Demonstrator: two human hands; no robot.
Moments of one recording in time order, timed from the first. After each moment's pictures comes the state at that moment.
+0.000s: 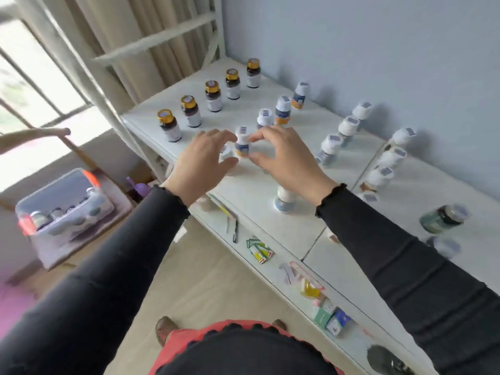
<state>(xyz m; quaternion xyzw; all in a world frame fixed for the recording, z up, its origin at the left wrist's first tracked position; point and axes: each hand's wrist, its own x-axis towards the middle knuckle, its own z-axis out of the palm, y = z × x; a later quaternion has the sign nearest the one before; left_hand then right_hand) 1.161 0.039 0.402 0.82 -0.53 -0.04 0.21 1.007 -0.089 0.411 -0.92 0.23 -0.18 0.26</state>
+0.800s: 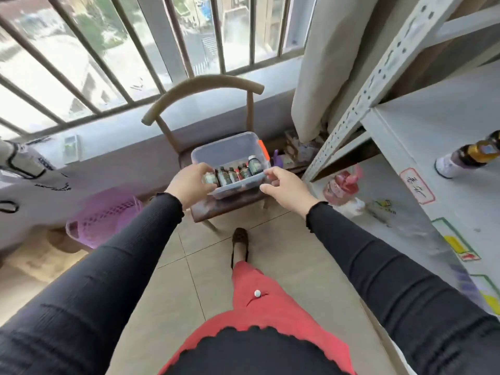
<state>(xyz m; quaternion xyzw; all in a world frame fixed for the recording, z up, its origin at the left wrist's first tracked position) 1.599 0.451 0.231 0.94 -0.18 -0.25 0.16 1.484 0.225 0.225 -0.87 0.20 0.15 0.42</state>
